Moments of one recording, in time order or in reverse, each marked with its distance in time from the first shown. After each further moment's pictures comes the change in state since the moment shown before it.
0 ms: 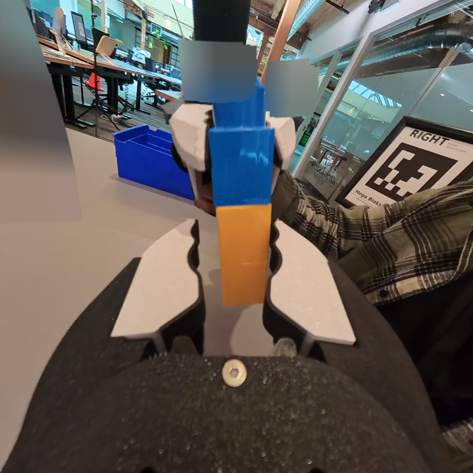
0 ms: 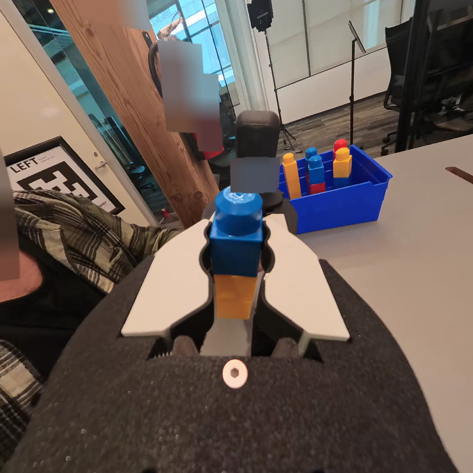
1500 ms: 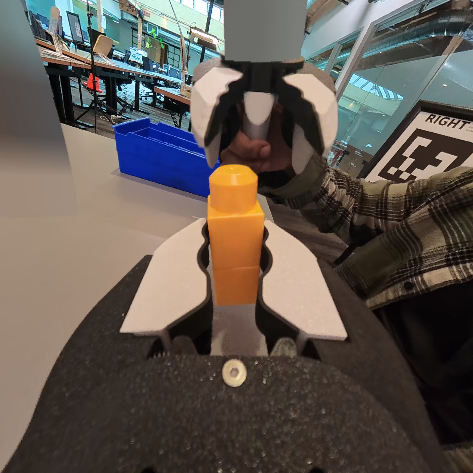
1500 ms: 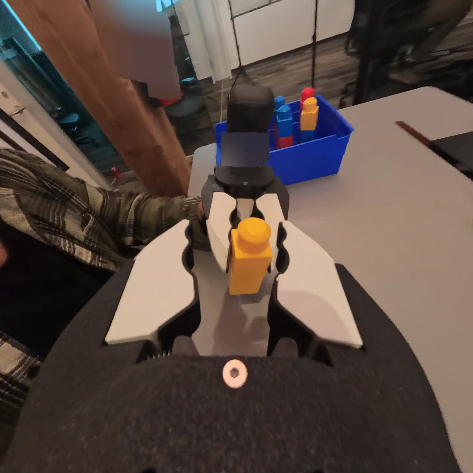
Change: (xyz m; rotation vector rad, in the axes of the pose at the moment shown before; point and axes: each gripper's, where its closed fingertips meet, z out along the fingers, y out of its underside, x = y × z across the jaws) left arm -0.019 0.021 0.015 -0.002 -0.003 0.024; right arm 0.004 0.022 -0.027 -0.206 0.184 -0.045
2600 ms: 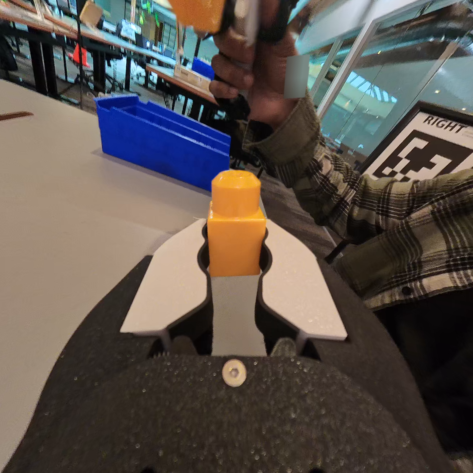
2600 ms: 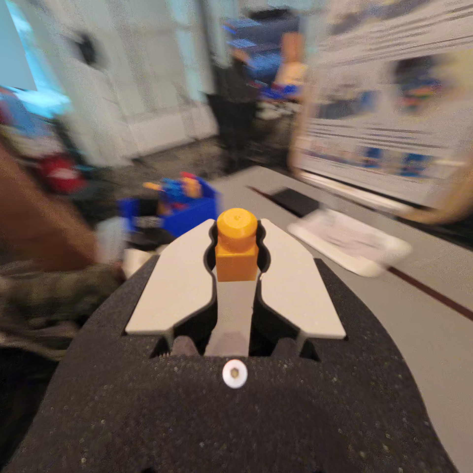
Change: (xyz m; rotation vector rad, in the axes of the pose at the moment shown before) left arm 0.005 0.015 0.015 -0.026 0.018 -0.066; right arm 0.065 -0.046 -0.153 0.300 0.481 0.008
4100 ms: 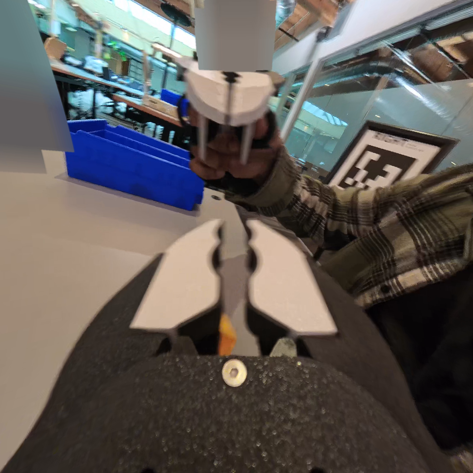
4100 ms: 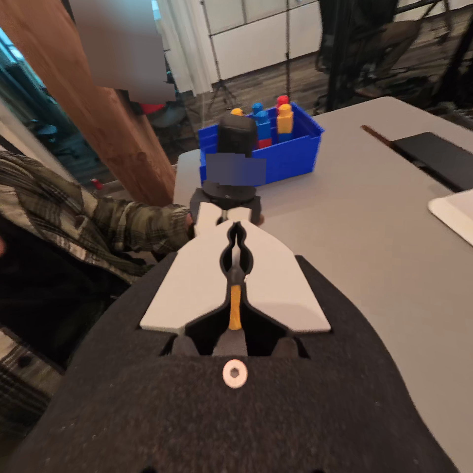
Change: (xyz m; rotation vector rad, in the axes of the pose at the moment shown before) left arm 0.015 -0.002 0.008 0.089 0.142 0.019; right arm -0.098 0.080 0.056 -0.251 -0.394 -0.010
